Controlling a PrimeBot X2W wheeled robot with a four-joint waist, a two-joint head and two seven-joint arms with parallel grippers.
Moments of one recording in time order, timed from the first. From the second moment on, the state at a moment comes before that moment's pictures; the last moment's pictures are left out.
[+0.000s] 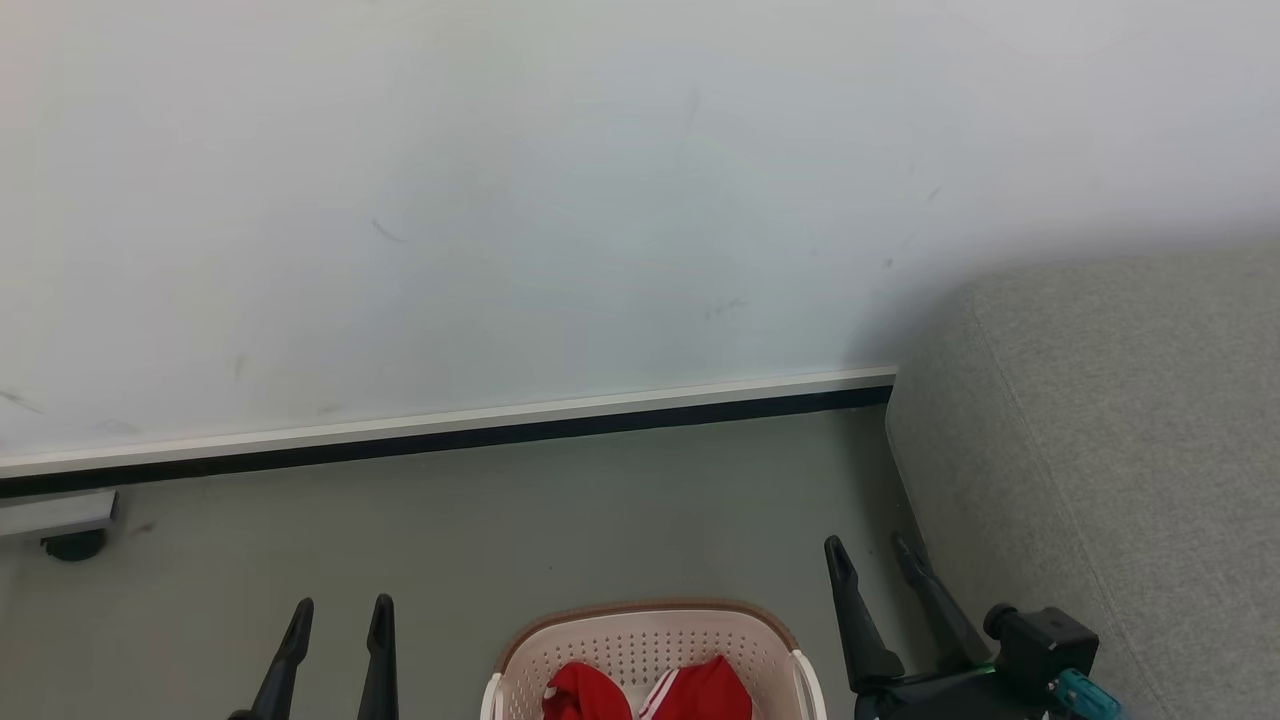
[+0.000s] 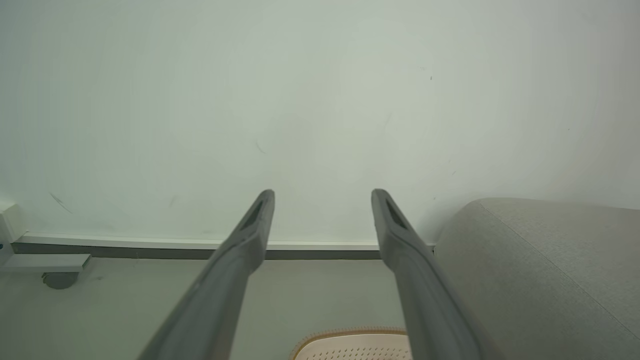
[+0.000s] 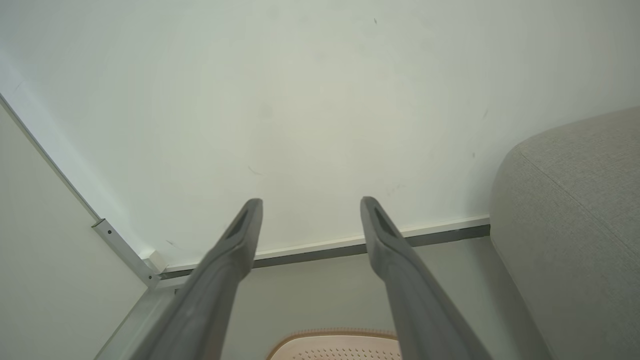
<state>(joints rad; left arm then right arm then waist) 0.04 0.05 -0.03 -0.06 -0.20 -0.01 -0.21 -0.07 -0.09 0.37 0.16 0.37 0.13 -0.23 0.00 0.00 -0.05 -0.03</state>
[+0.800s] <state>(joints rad) 0.08 0.05 -0.05 -0.10 -0.05 0.00 -0.26 -0.07 -0.10 0.43 0.15 0.24 0.13 -0.26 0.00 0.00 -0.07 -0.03</state>
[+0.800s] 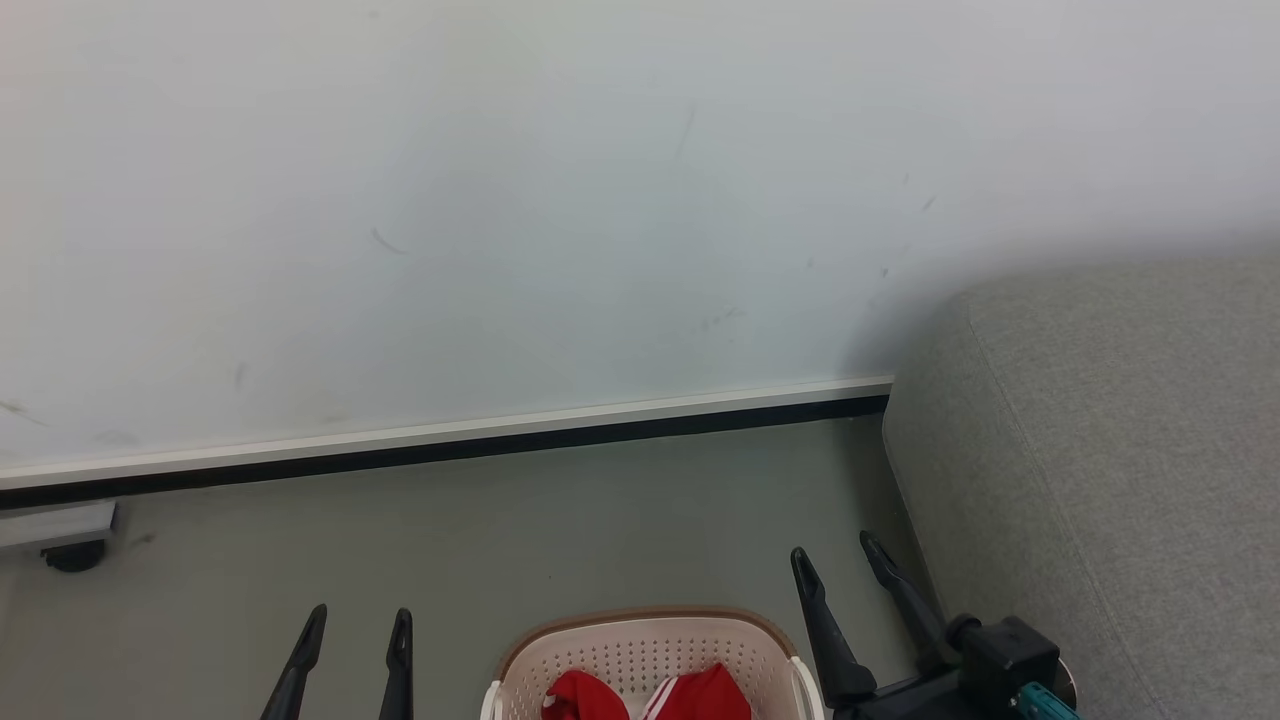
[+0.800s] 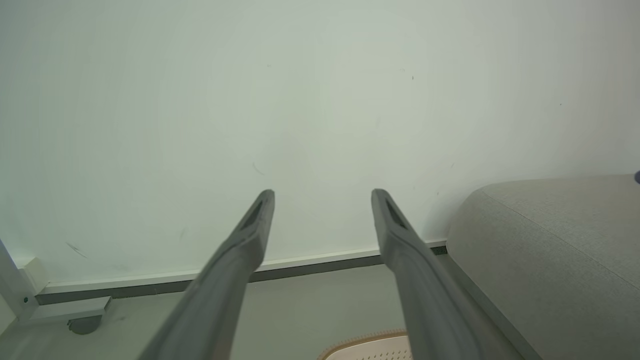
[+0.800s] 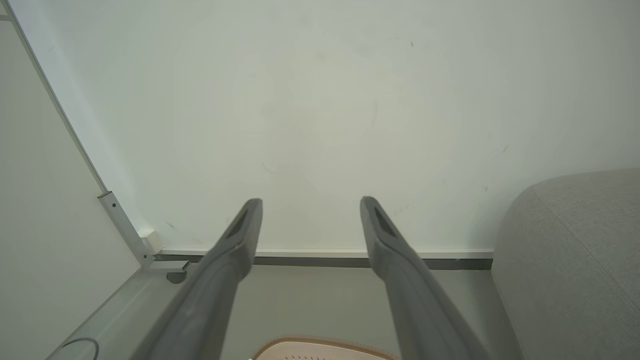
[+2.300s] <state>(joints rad) -0.01 0.05 -0.10 -0.03 -0.05 -0.07 -0.26 -0.13 -0.08 0.37 0.09 0.24 0.13 -0.26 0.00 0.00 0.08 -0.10</state>
